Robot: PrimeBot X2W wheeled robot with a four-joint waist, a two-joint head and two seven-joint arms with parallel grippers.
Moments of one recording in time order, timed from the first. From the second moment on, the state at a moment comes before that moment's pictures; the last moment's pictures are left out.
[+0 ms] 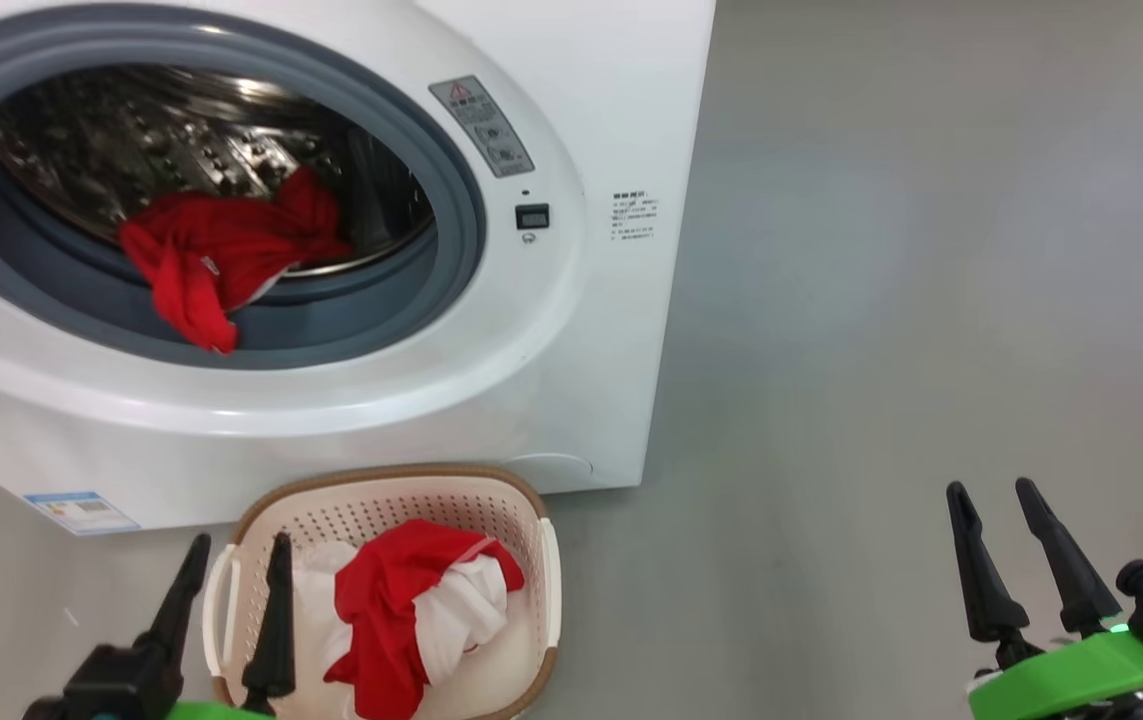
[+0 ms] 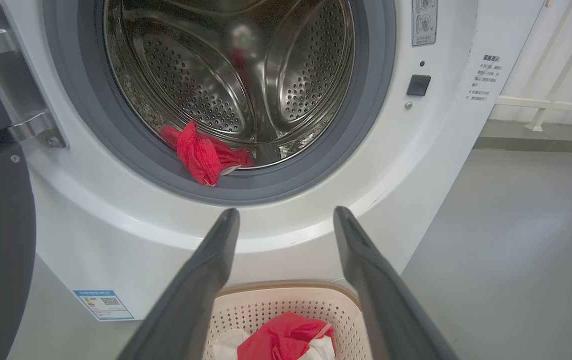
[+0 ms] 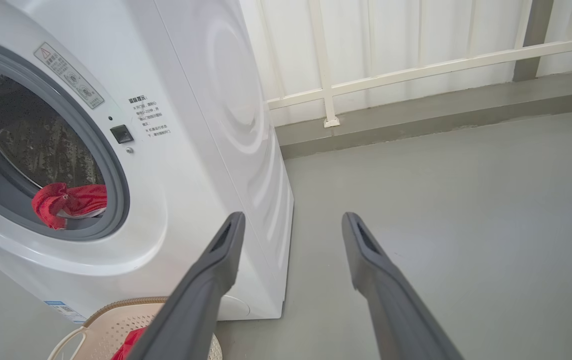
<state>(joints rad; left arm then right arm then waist) -0.08 0.04 0.07 0.28 -0.15 -0.13 -0.26 0.01 -0.14 0.00 0.20 0.49 0.12 -0.26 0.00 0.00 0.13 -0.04</state>
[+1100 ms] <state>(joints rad) 0.16 0.04 0.11 0.11 -0.14 -0.13 -0.26 0.16 -0.14 -0.05 0.17 0.49 0.12 -0.26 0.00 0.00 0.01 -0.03</state>
